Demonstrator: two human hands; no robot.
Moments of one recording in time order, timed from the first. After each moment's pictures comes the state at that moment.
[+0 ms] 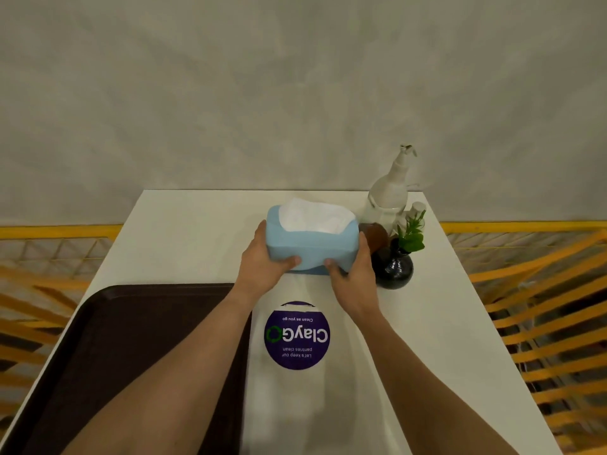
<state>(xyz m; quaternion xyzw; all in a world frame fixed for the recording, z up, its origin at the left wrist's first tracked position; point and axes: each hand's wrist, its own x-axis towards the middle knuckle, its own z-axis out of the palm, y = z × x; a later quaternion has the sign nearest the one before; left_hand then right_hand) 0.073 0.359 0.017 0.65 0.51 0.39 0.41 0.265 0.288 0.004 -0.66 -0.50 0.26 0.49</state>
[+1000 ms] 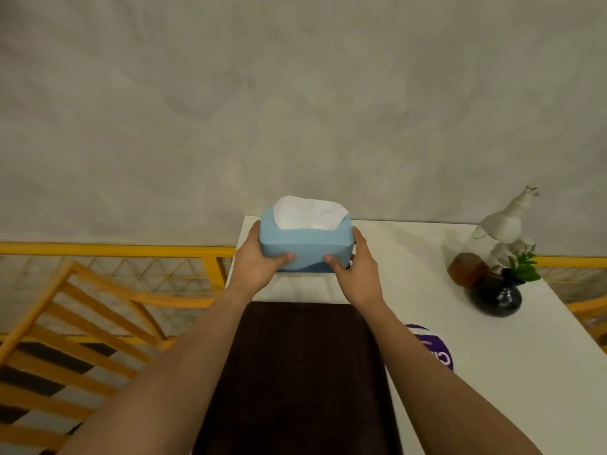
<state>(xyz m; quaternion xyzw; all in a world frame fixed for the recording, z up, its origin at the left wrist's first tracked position) -0.177 0.400 0.080 0.61 0.54 0.45 0.37 0.038 0.359 0.055 -0.62 -0.55 0.26 0.50</state>
